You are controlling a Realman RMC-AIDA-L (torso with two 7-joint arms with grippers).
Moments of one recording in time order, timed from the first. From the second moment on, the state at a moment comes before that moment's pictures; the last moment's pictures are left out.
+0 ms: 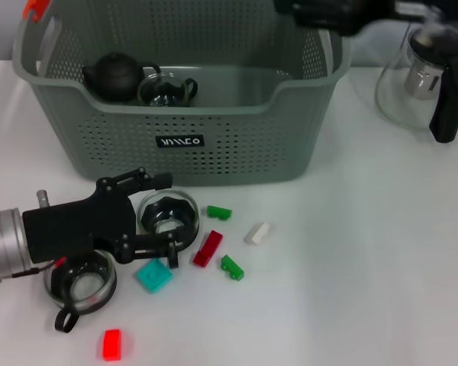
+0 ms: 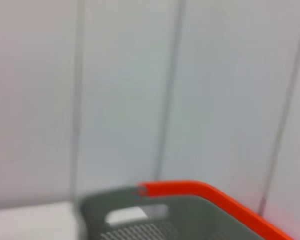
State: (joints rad) left arm -0.42 -2.09 0.59 0.54 1.96 1.65 -0.97; right arm 0.57 2.10 -1.10 -1.32 -1.79 -1.25 1.76
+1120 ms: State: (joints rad) left arm -0.45 -2.10 0.66 0.66 2.04 1.65 -0.95; right arm 0.43 2.09 -0.96 -1.06 -1.96 -1.76 1.57
